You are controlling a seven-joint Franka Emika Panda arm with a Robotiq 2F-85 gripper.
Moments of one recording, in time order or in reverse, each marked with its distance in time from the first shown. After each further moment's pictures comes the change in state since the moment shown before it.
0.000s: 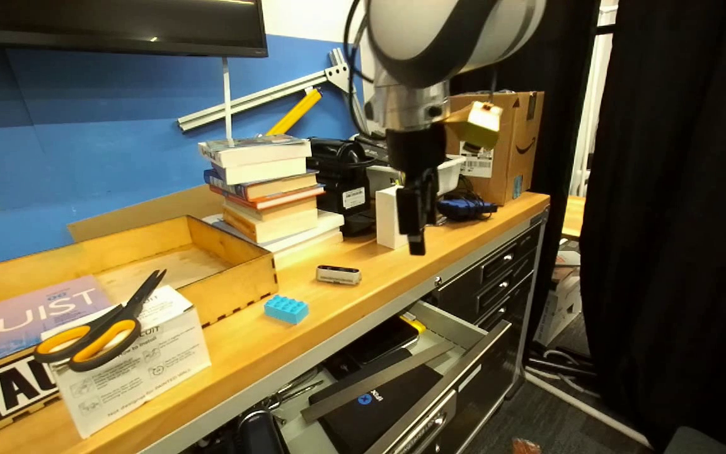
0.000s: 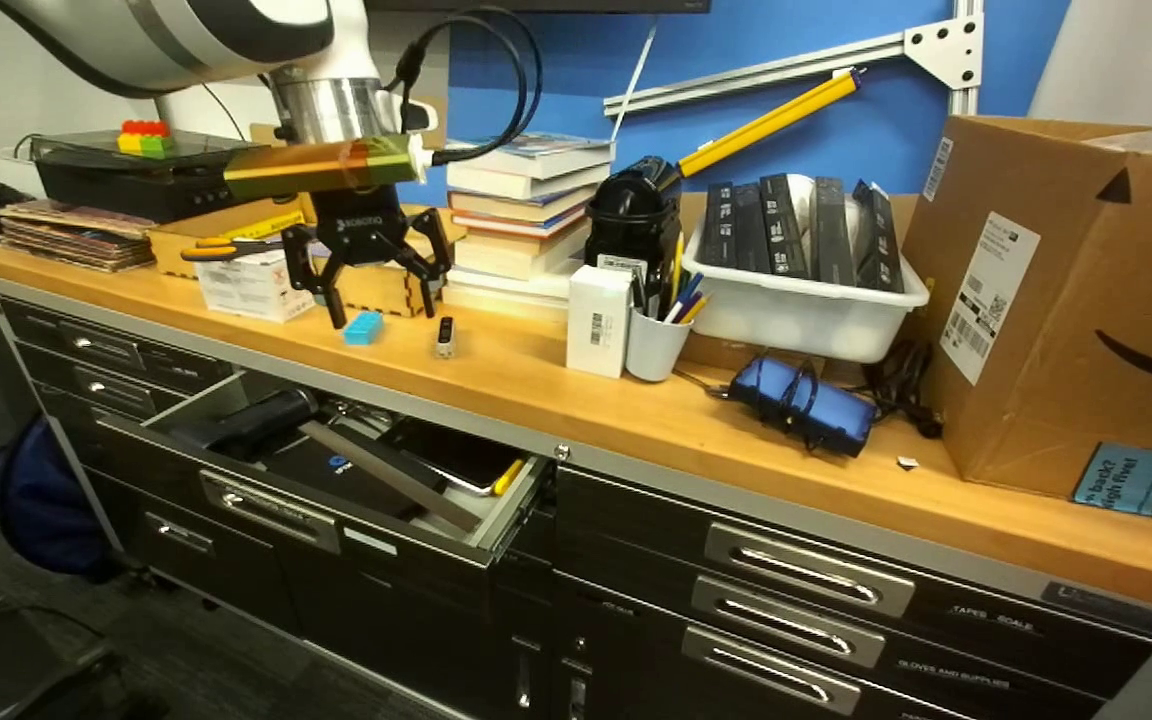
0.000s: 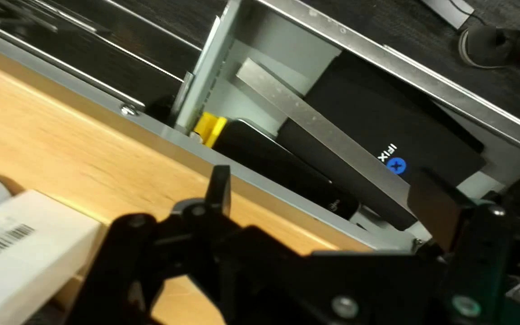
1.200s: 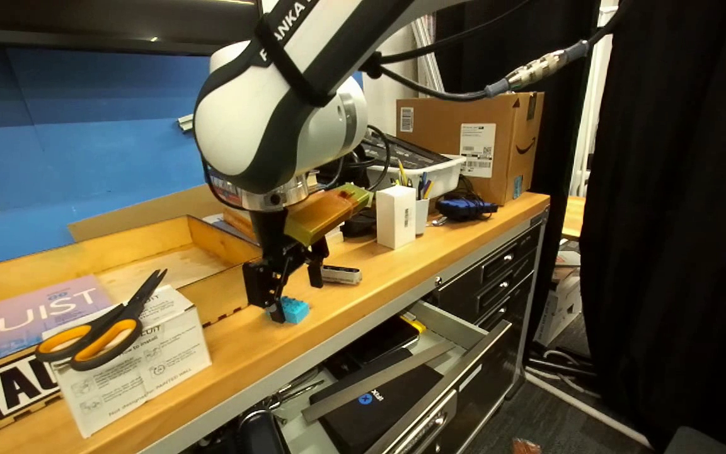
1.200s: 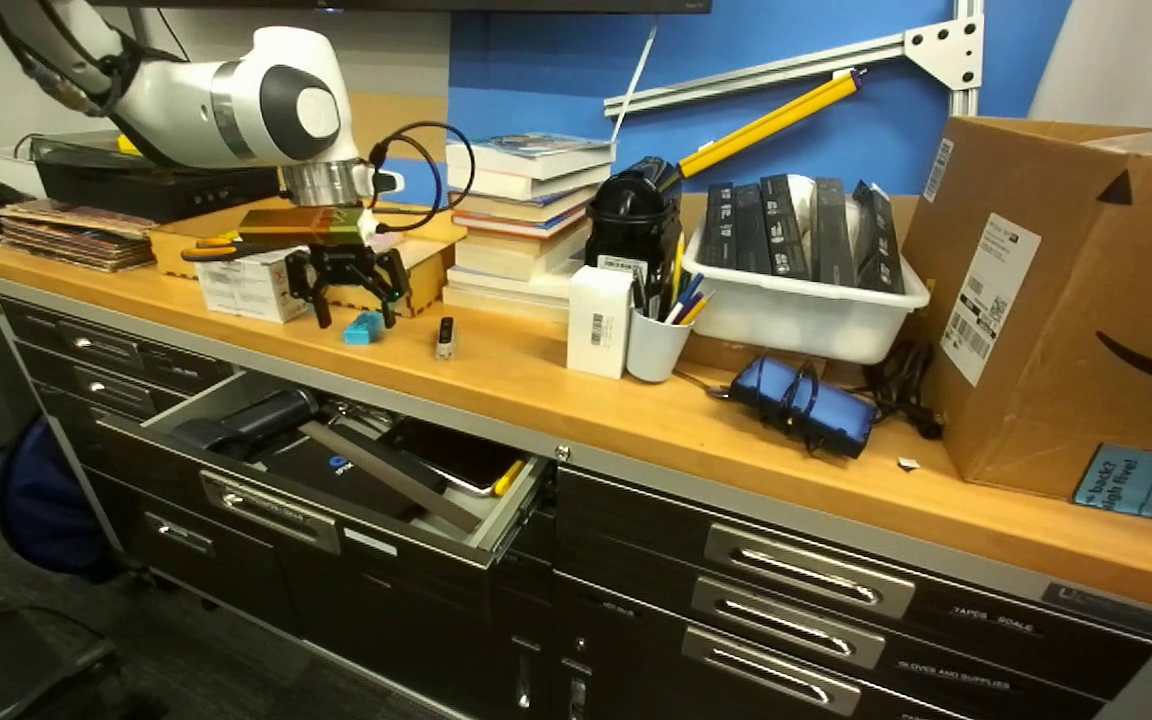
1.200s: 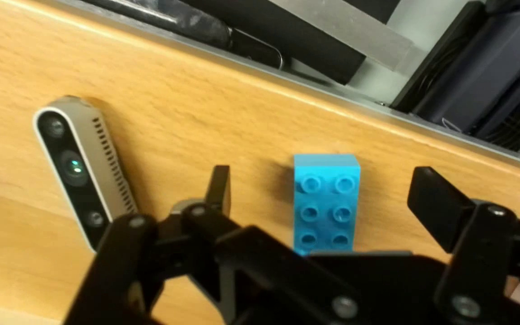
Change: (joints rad) arm 0.116 0.451 0.121 0.349 0.016 0.095 0.398
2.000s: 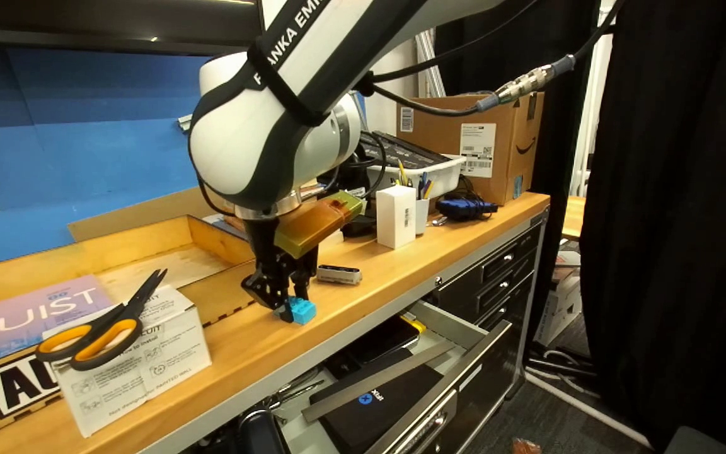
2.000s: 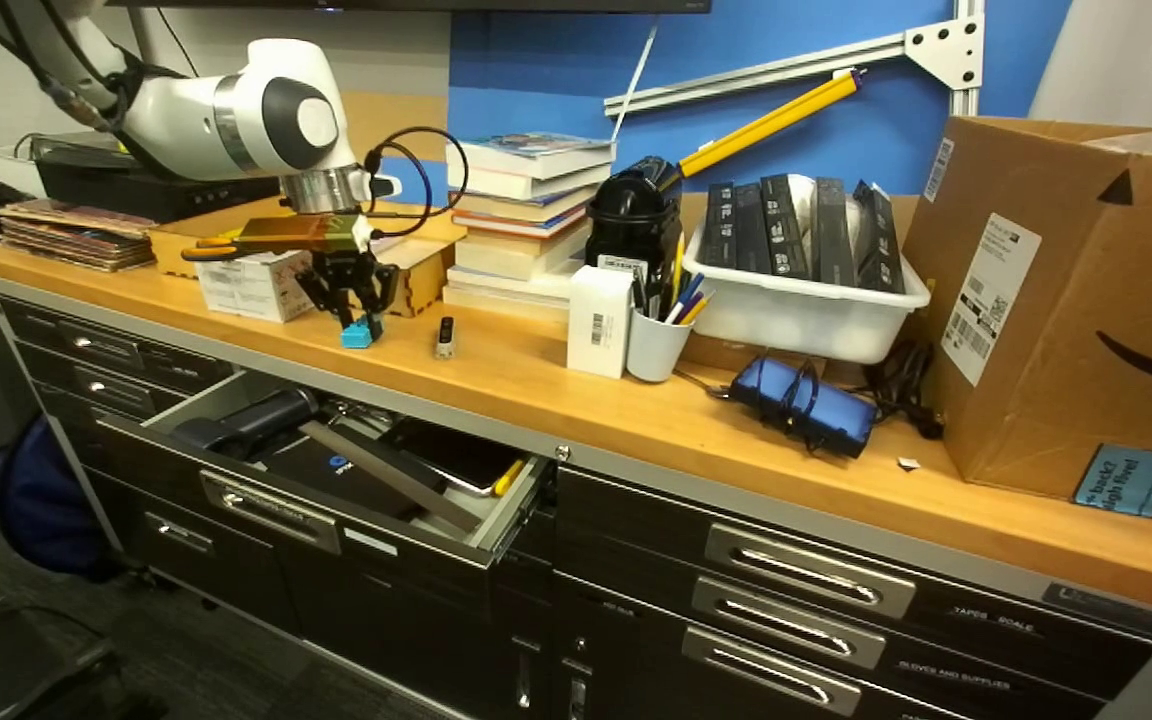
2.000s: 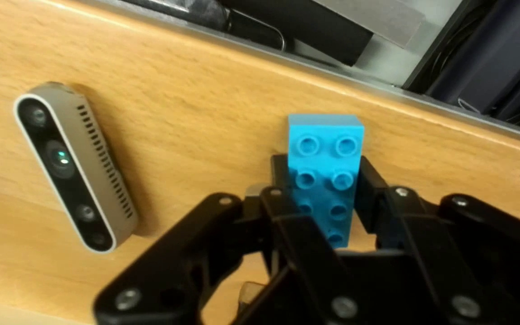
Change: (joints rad) arm 0.019 0.025 -0.011 0.010 -0.041 0.029 0.069
